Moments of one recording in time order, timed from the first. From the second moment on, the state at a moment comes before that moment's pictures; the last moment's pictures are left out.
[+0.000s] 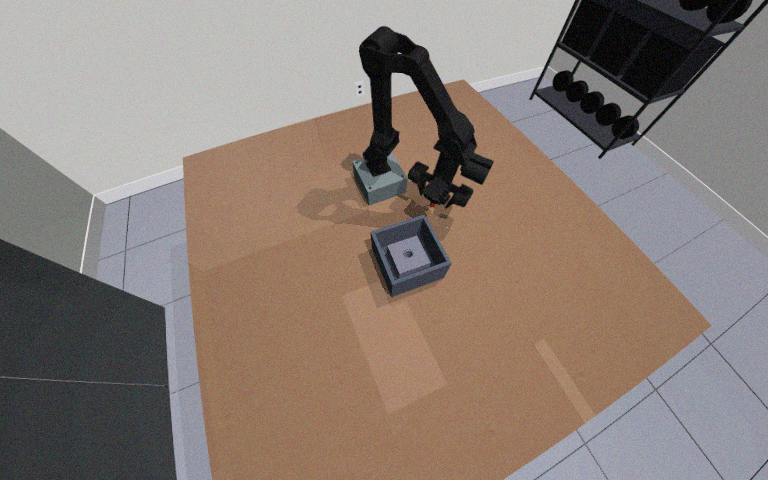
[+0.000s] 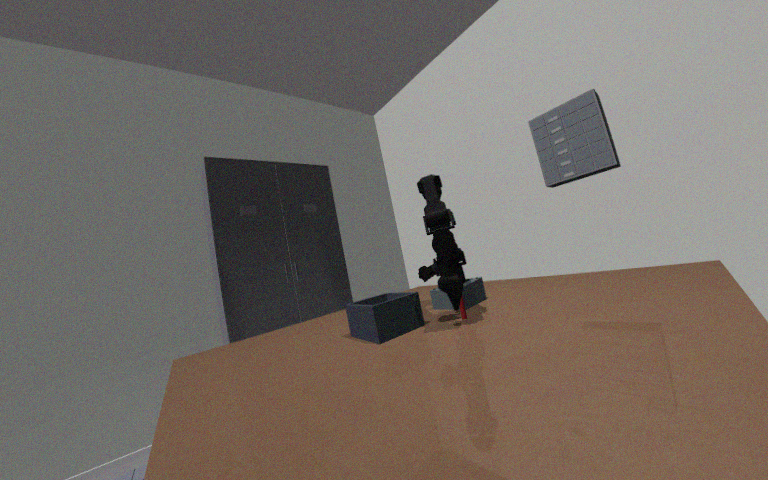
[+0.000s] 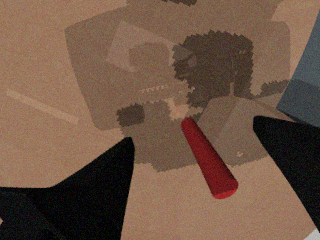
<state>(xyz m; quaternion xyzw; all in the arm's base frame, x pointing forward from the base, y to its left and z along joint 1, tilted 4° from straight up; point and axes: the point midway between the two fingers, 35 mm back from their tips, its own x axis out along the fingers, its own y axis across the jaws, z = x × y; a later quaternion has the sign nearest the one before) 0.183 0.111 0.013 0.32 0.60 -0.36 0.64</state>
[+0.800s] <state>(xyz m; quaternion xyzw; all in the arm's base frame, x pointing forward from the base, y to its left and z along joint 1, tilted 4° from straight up) 0.177 0.103 0.004 0.33 0.61 -0.37 0.62</state>
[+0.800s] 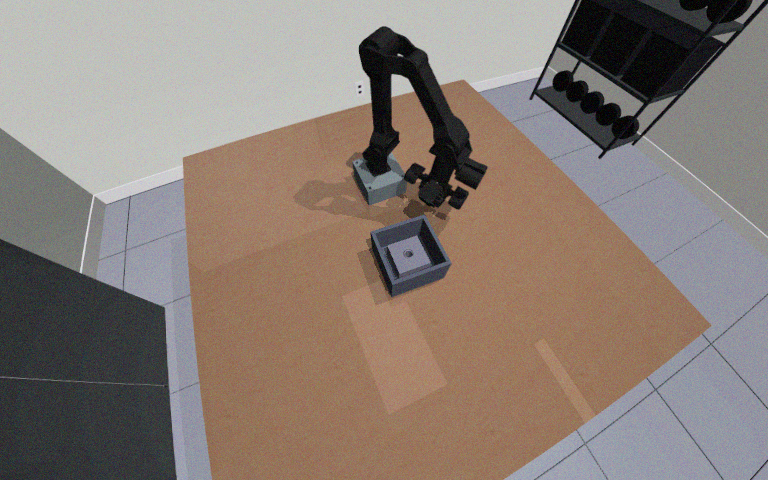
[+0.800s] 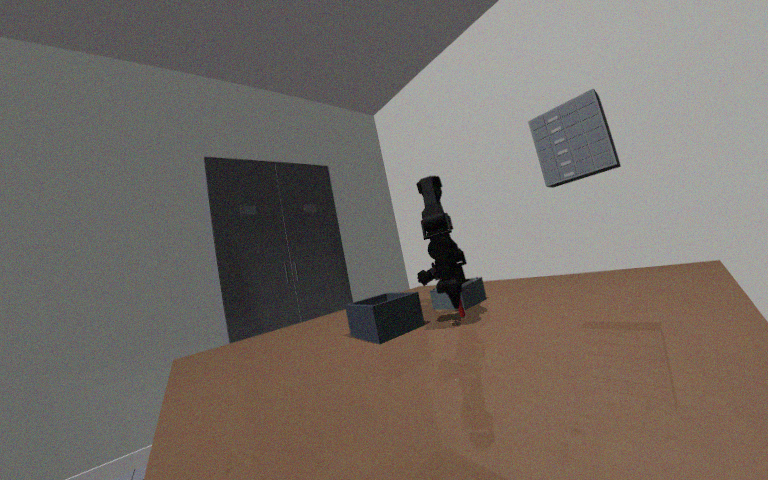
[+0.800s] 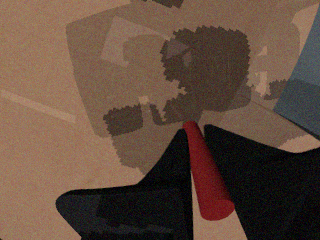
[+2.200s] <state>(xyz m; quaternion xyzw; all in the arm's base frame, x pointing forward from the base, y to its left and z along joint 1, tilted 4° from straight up) 0.260 0.026 0.121 0.29 0.52 -0.33 0.73</state>
